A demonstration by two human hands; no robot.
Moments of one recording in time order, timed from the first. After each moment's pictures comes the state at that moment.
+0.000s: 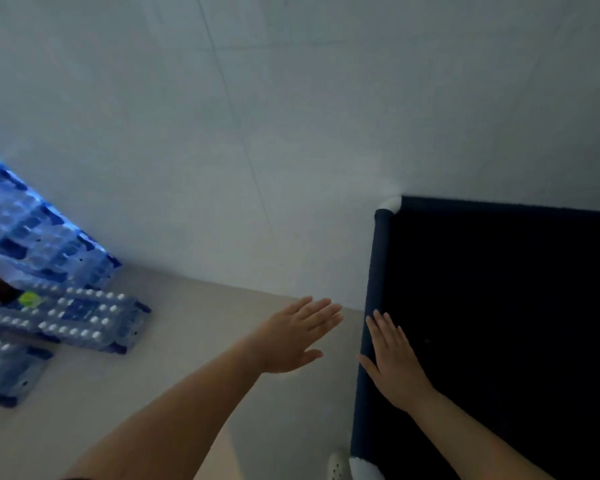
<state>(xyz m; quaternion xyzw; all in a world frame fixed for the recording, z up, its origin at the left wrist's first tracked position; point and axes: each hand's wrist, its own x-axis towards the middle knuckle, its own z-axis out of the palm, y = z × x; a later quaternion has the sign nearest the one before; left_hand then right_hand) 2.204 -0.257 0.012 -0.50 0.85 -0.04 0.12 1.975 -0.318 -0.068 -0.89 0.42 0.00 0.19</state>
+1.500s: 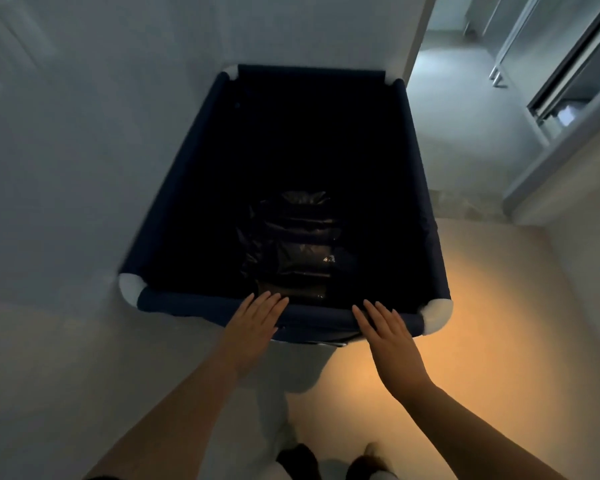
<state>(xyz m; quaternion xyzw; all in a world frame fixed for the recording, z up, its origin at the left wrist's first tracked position) 2.185 -0.506 -0.085 0.09 1.00 -0.01 0.03 2.134 -0.231 -0.084 -0.30 0.95 -0.05 0.05</state>
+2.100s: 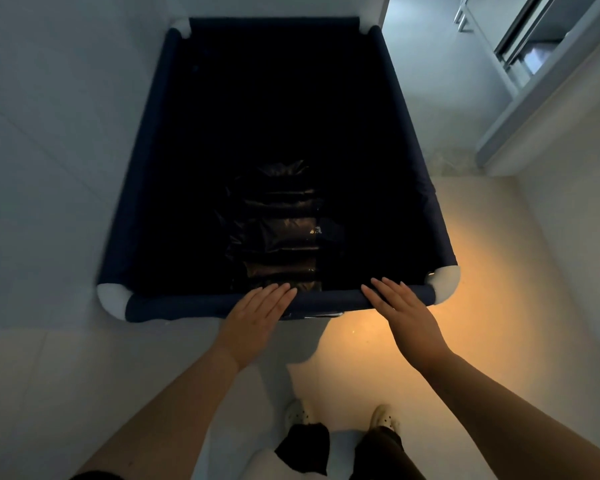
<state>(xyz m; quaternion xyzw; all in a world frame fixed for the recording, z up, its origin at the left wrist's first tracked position) 2.166 -0.539 -0.107 0.19 0.98 0.04 -0.01 2.121 -0.244 -0.086 -0.27 0.96 -0.06 0.03</state>
